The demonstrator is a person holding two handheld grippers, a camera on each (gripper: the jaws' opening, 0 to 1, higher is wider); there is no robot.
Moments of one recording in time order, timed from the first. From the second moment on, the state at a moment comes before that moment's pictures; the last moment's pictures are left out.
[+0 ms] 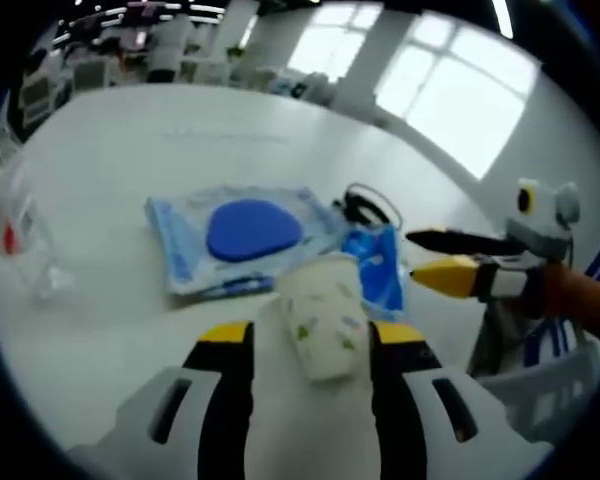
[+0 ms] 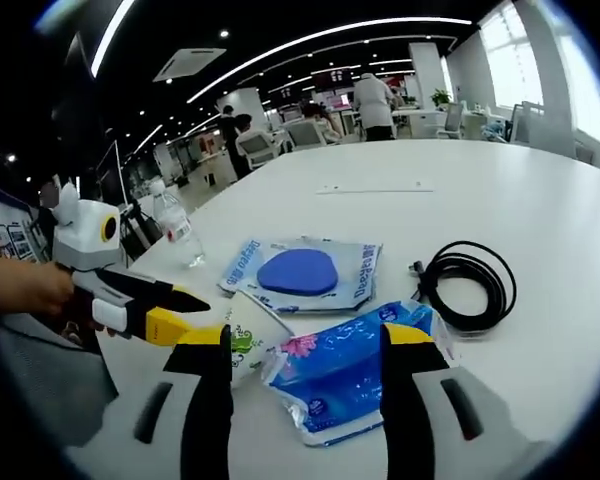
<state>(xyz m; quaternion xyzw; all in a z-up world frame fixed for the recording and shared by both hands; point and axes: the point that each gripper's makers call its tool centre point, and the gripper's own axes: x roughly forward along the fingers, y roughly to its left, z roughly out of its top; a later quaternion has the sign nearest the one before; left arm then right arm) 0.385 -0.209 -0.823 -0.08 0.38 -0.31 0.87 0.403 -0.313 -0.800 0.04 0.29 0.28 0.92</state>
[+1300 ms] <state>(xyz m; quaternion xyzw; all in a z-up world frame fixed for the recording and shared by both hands) 0.356 -0.219 -0.840 -0.04 0.38 -0.35 0.86 0.407 -0.260 -0.806 0.08 0.31 0.34 0.88</state>
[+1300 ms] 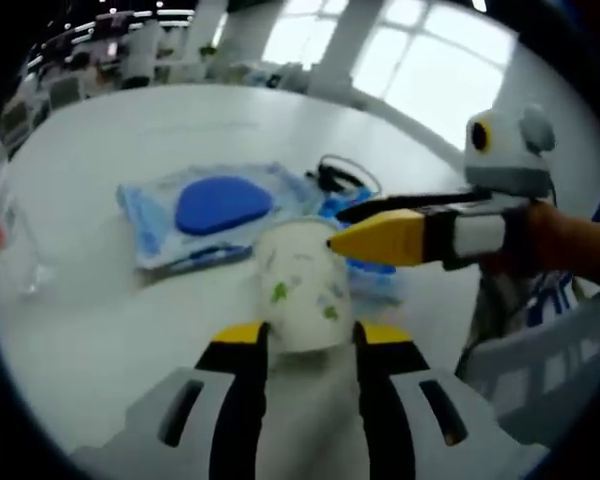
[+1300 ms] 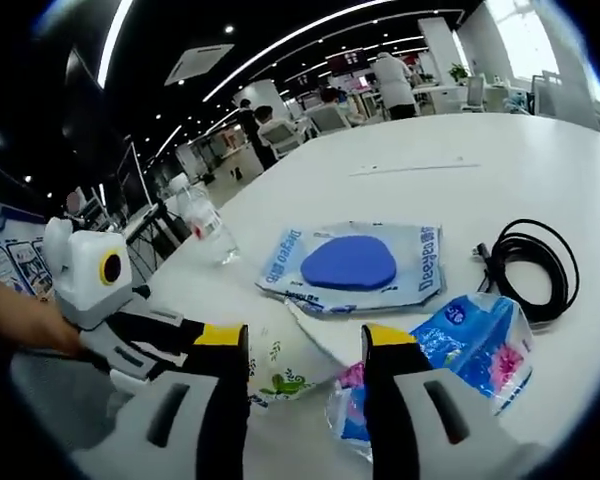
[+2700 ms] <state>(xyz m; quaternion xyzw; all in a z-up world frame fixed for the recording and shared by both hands) 0.333 -0.208 -0.852 -0.03 0.40 -0.36 0.84 0.364 -0.218 -0.789 0.10 0.37 0.47 0.79</state>
